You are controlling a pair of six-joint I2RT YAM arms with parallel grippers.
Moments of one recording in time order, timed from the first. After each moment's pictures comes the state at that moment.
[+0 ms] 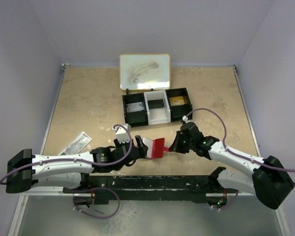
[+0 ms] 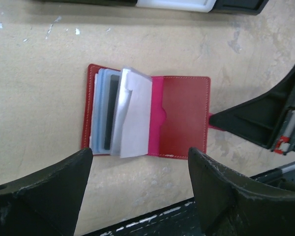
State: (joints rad) left arm -1.29 1.05 0.57 -0.32 -0.68 -1.18; right arm 0.69 1.09 0.47 -0.28 -0.07 0.84
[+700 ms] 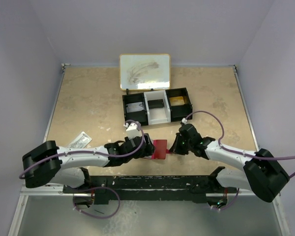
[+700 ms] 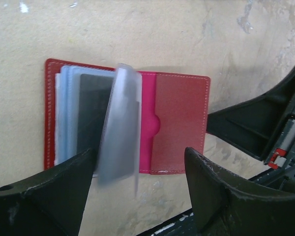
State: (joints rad) left arm -1.15 1.29 0.56 -0.02 -0.44 -1.11; right arm 0.68 1.20 0.42 -0.17 -0.07 0.85
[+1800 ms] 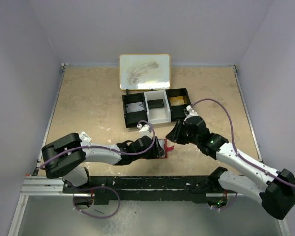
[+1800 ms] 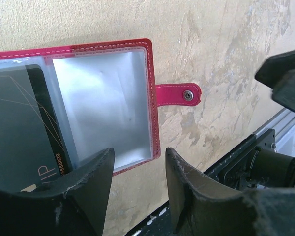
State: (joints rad) left arm -1.15 1.54 0.61 0.27 -0.20 -1.09; right arm 0.68 0.97 0.58 -0.29 -0.02 0.80
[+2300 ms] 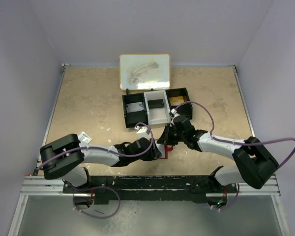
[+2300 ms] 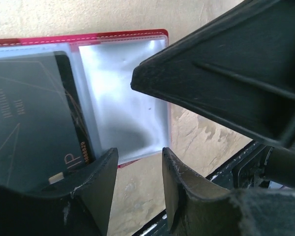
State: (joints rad) left arm -1.15 1.53 0.57 0.28 -0.20 -1.08; right arm 0.68 1.34 0.57 0.03 -0.22 0.79
